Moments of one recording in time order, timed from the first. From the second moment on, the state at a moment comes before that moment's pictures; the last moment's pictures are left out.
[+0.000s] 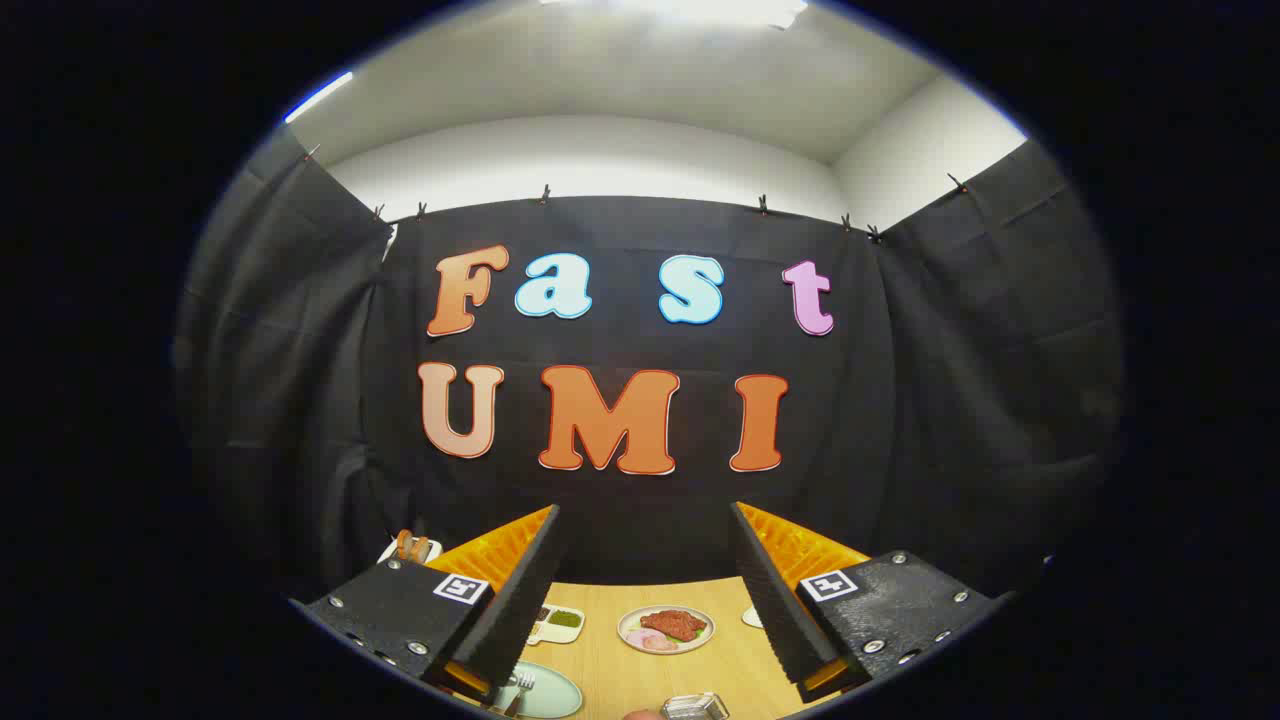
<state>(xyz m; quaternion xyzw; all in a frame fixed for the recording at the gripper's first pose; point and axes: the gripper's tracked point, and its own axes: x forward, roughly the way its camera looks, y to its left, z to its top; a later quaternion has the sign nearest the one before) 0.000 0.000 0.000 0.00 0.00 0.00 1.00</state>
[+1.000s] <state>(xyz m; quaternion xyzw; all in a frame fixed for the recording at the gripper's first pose) 0.003 0.015 -0.045 0.02 0.06 0.03 1.00</state>
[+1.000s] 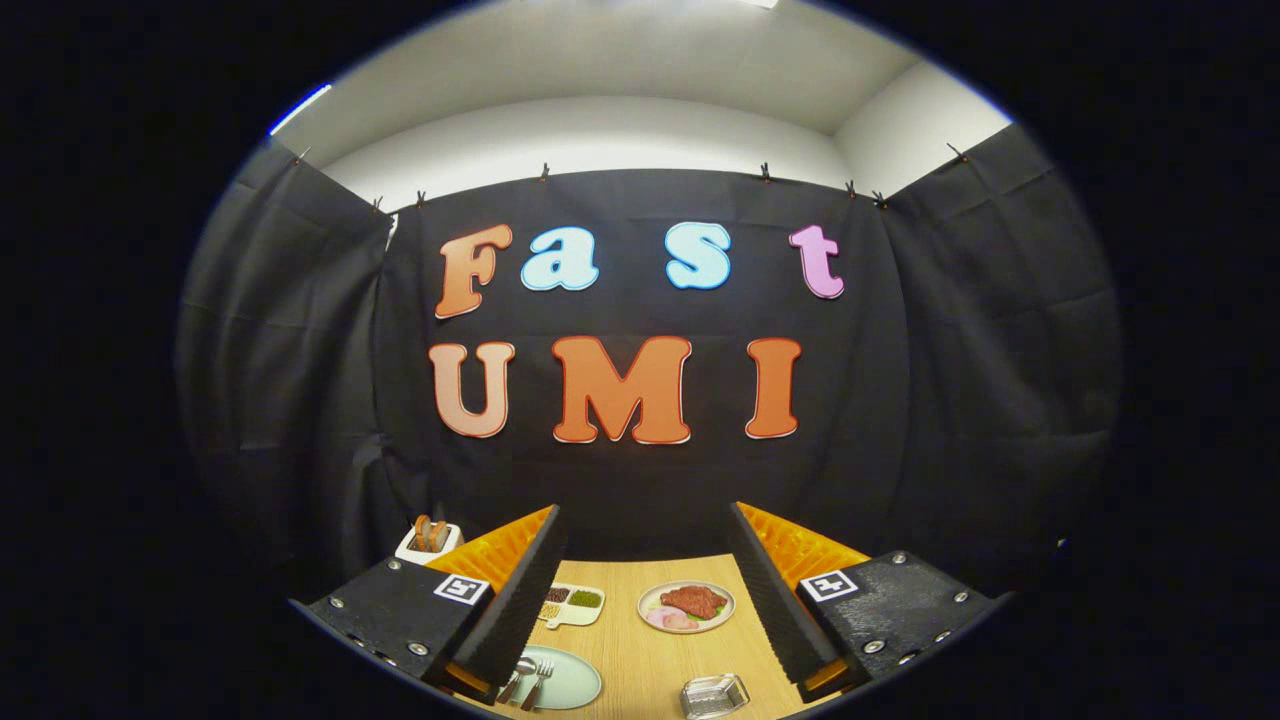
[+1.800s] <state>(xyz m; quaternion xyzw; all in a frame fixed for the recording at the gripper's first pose) -0.022 0.140 -0.249 0.01 0.40 0.14 0.90</state>
